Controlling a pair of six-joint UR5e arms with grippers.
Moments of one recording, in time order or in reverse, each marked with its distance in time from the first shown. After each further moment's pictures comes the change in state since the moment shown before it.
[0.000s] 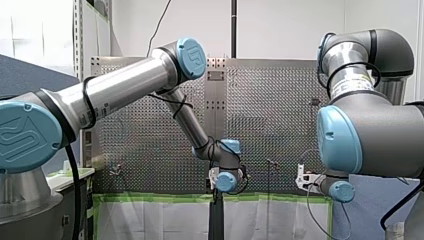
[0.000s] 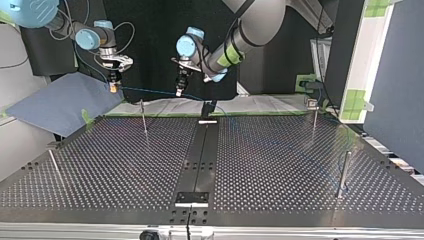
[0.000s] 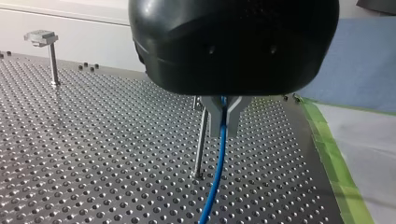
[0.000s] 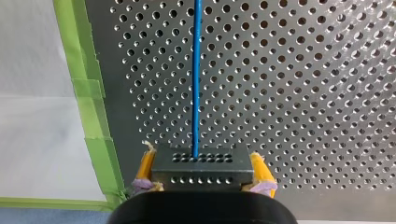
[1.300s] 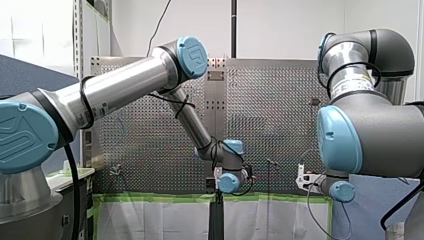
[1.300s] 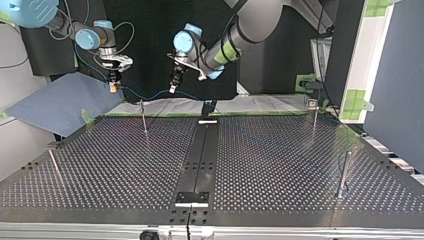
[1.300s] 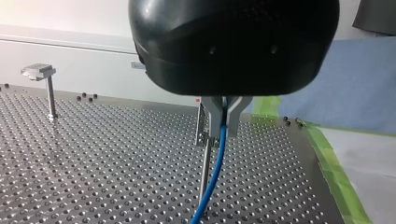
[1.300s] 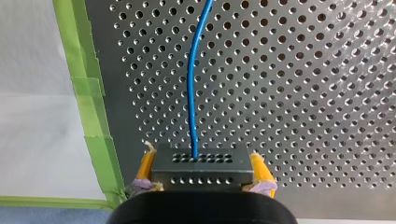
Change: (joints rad) left arm -0.029 0.000 0.001 0.031 0.045 0.033; right arm 0.000 0.000 0.000 0.000 0.000 0.000
